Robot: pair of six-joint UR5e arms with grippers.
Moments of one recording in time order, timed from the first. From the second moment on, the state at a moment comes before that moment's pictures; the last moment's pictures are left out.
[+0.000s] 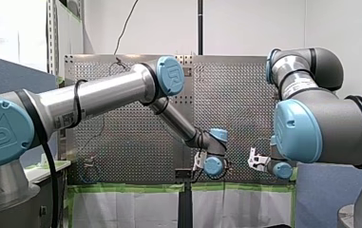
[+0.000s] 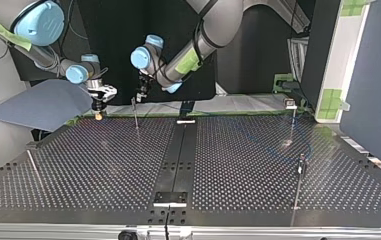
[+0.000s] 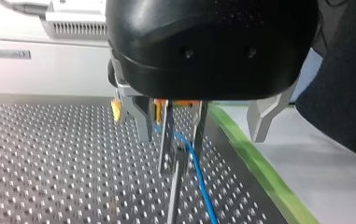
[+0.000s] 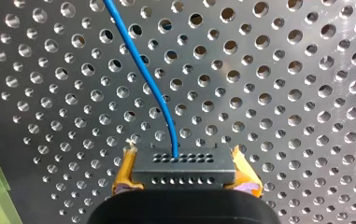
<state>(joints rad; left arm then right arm) -0.82 -2.79 -0.99 -2.70 -1.99 -1.45 1.64 -0.48 1.46 -0.92 1.27 1.72</state>
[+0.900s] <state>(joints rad) -0.84 -2.79 -0.99 -2.69 -1.99 -1.49 1.65 -0.47 1.46 -0.91 1.27 1.73</state>
